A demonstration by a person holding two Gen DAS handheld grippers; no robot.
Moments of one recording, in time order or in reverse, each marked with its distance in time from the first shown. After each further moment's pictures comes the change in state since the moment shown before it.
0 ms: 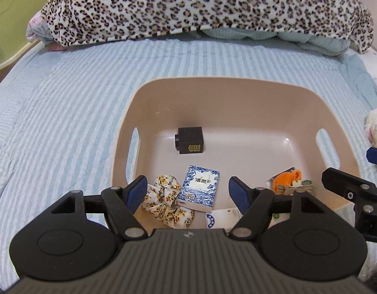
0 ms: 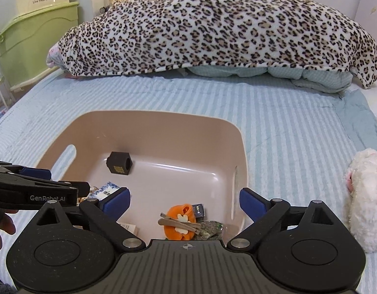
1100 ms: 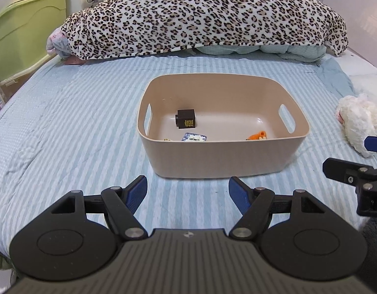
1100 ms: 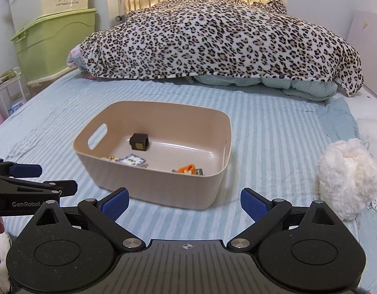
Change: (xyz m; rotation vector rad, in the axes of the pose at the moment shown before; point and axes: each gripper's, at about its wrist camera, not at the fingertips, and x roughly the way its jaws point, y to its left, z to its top) left arm -0.118 -0.006 -0.100 0.021 -0.118 0.011; right arm -0.119 0.008 -0.067 -0.056 -0.055 0.004
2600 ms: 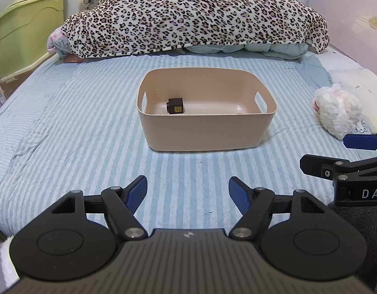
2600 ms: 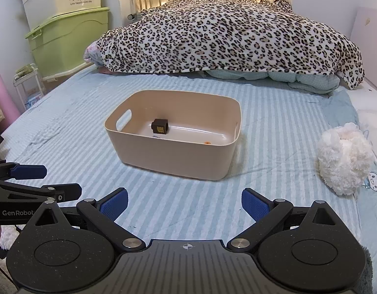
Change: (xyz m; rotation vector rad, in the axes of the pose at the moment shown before) left arm -0.073 -0.002 -0.042 0.016 0.003 -0.054; right arm -0.061 0.012 -0.035 0.001 0.019 0.055
